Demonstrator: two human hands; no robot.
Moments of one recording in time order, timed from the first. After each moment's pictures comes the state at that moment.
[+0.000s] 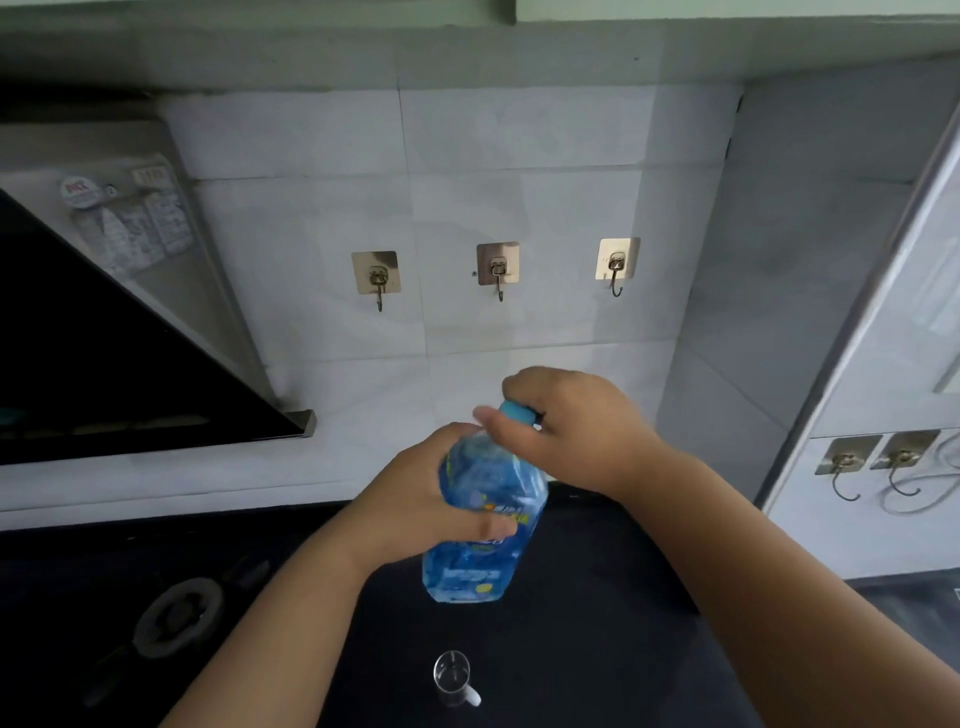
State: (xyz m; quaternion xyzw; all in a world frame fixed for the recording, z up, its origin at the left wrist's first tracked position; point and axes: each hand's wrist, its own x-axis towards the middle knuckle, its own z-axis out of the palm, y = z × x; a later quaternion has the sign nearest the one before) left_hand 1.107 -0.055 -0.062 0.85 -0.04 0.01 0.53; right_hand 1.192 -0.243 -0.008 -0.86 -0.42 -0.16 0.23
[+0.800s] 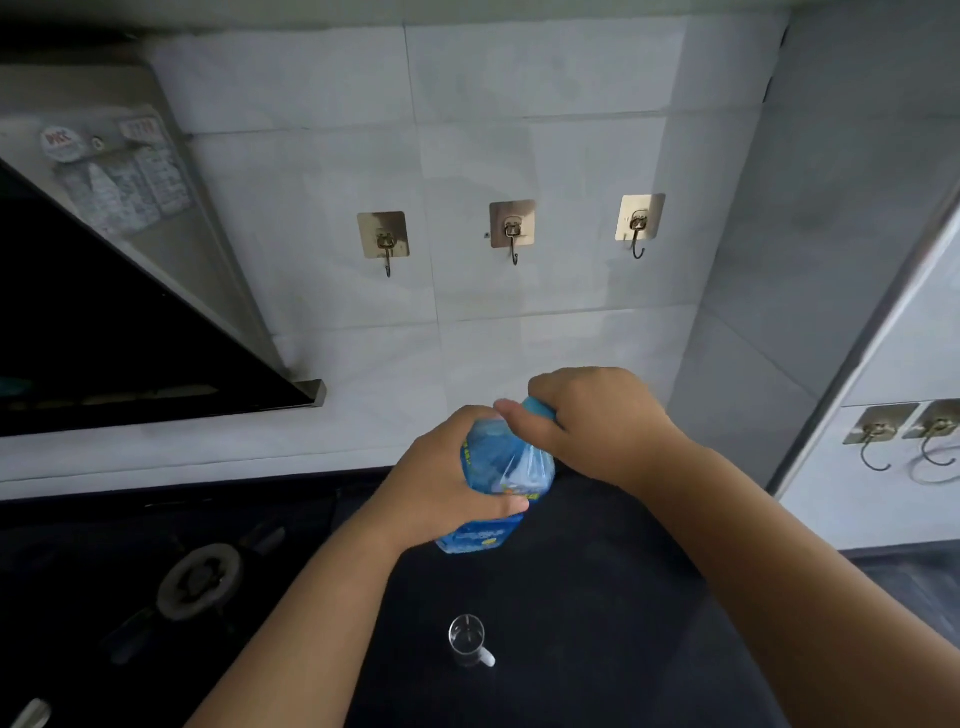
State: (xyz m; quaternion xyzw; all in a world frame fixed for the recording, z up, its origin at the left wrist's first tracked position) left_hand 1.122 -0.050 -0.100 0.90 0.00 0.05 0.44; right_hand 1.204 -0.238 -0.043 -0.91 -0.37 -0.15 0.13
